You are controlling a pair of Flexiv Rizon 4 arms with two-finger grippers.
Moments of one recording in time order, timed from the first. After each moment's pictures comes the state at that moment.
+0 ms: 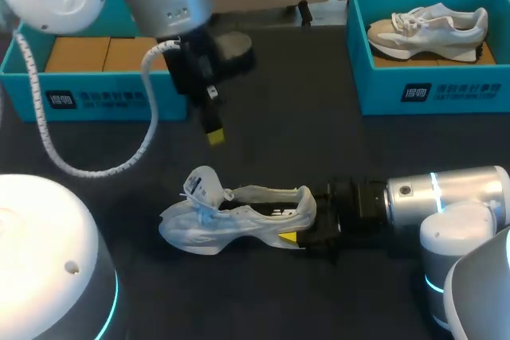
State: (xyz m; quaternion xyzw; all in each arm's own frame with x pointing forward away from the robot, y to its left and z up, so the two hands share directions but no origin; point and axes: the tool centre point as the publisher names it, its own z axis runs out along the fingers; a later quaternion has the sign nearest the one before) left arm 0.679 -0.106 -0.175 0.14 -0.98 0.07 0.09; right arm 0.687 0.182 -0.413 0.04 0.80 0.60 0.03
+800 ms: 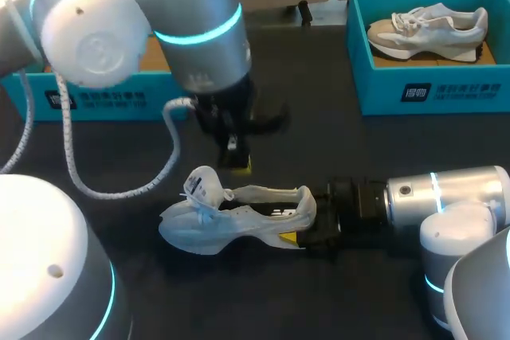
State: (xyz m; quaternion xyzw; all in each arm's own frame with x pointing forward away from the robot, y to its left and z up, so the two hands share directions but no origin) left arm 0.654 -0.147 -0.220 -0.07 -0.99 0.08 0.02; right arm 0.687 0.182 -0.413 0.04 0.80 0.60 0.03
